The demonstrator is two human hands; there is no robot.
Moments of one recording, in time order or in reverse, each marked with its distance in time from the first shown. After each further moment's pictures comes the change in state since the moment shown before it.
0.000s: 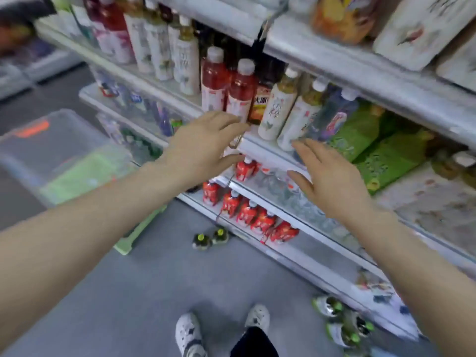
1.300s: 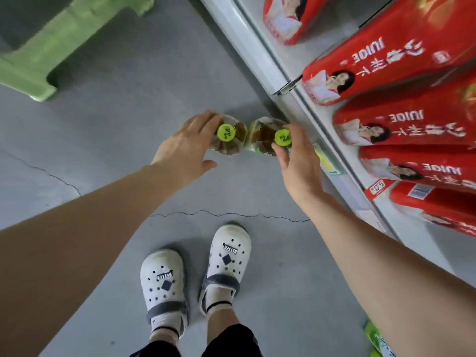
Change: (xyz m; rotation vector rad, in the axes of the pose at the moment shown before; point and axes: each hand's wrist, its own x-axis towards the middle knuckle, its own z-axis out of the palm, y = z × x) left_hand -0.390 -0.137 0.675 -0.372 -0.691 -0.845; right_hand -0.201 -0.124 0.765 0.657 -0.623 0.433
